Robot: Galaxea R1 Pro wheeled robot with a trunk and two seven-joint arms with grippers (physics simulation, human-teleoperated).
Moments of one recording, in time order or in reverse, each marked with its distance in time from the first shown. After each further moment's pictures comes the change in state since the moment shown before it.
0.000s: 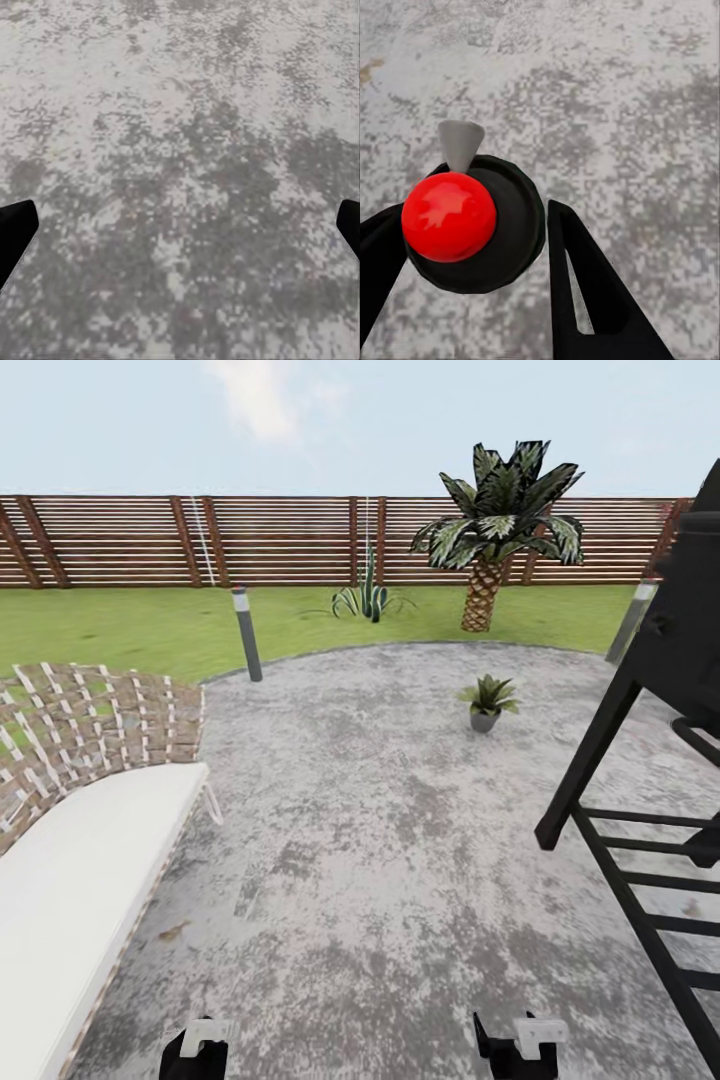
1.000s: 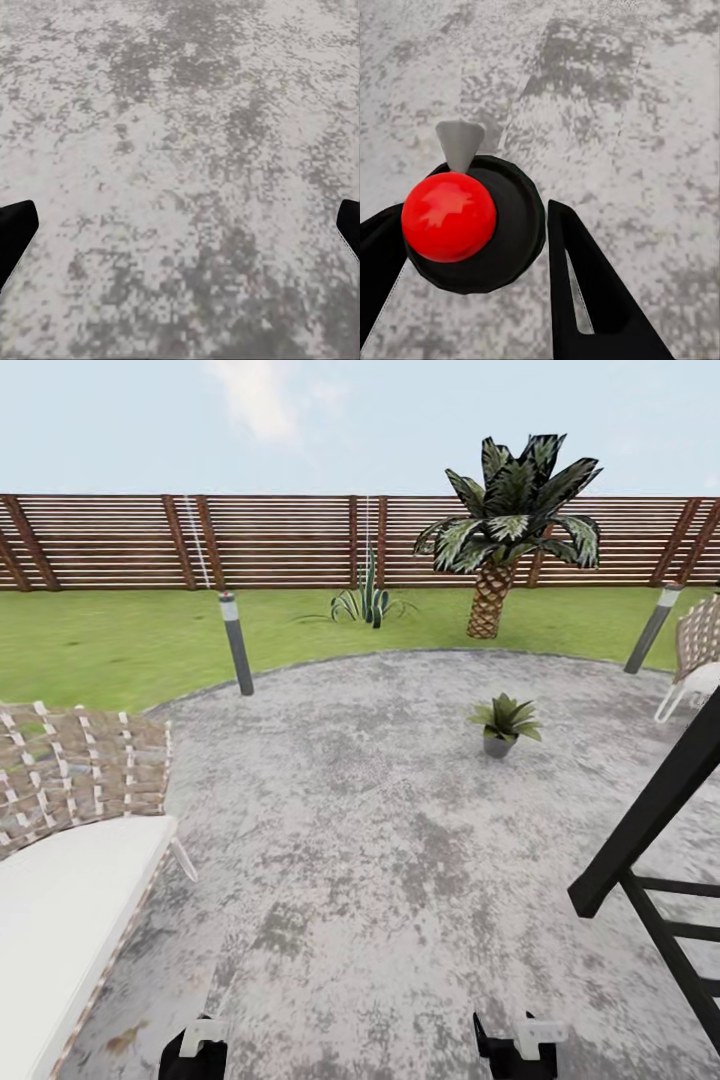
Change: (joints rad) left arm 0.000 0.002 0.000 0.000 0.000 0.000 0.000; right arm 0.000 0.002 0.000 0.000 -0.001 0.000 -0.003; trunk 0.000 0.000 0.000
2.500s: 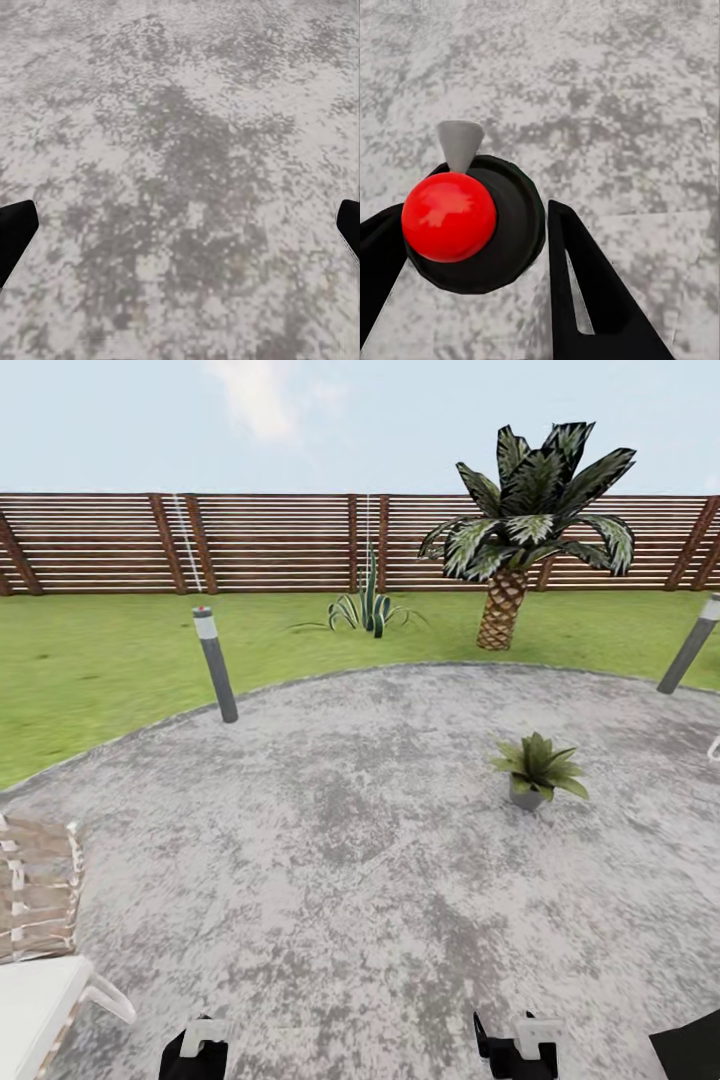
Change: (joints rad) left arm 0.000 -0.001 0.000 0.000 0.000 0.000 0.000; right arm 0.000 0.000 0.000 -0.001 0.000 0.000 0.000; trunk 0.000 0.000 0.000
